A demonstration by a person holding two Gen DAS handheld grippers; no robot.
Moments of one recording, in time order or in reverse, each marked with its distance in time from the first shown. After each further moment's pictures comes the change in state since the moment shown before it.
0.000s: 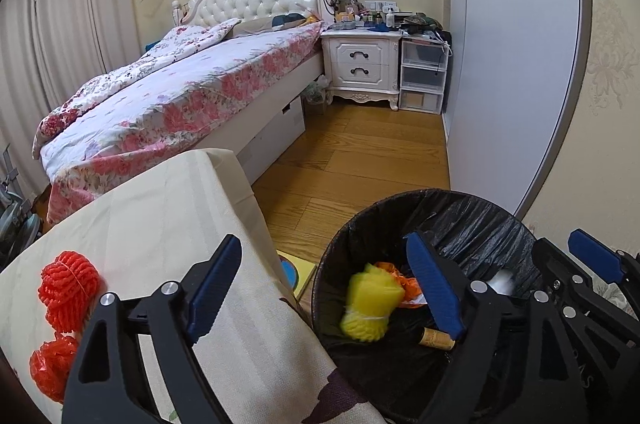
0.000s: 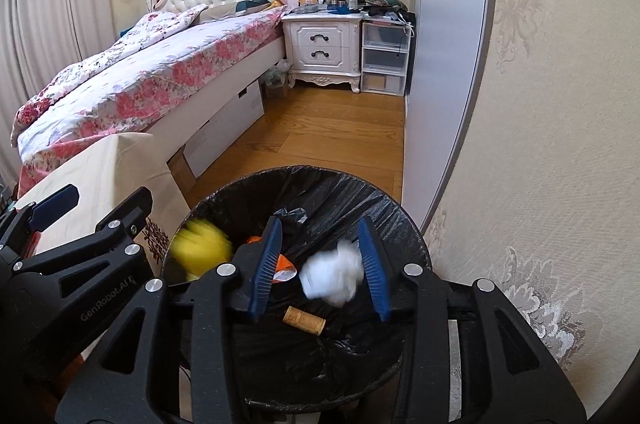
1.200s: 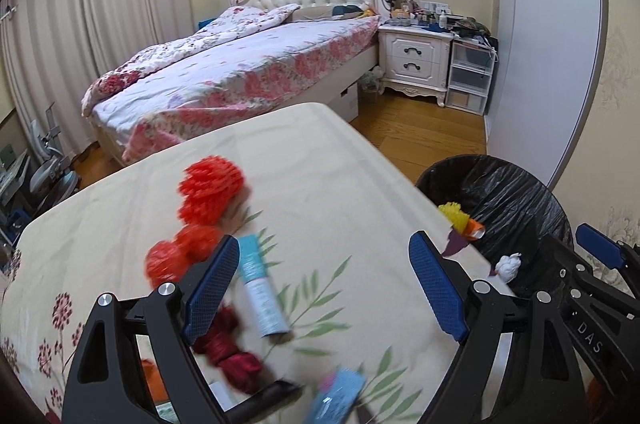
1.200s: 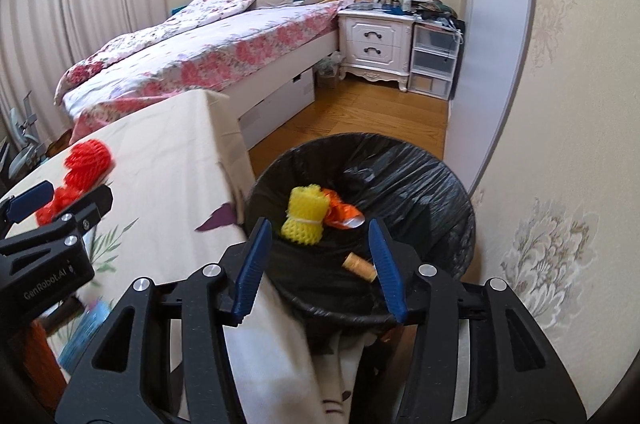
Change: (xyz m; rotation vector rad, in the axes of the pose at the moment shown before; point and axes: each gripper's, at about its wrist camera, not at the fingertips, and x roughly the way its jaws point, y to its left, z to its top) left arm -0.101 0.086 -0.065 -0.112 0.036 0.140; right arm -0.073 0.050 -0.053 -0.145 0.032 0.160
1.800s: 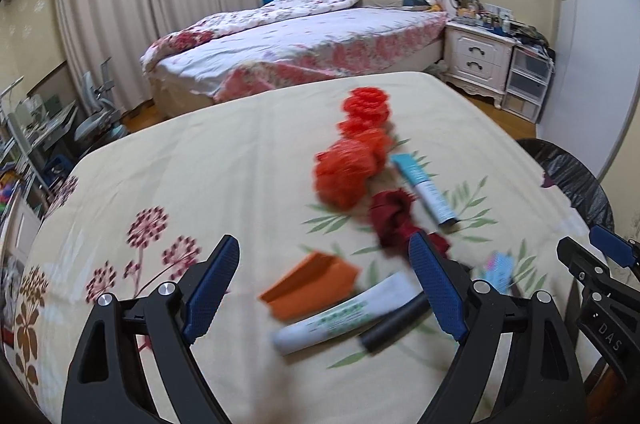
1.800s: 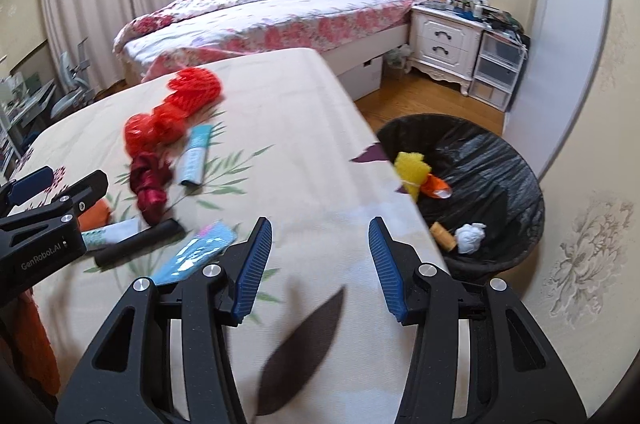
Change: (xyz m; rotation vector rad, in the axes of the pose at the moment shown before) left arm -0.043 0.103 -0.067 -0.146 0.056 0.165; right arm -0.028 0.094 -0.040 -0.182 0.049 0.161
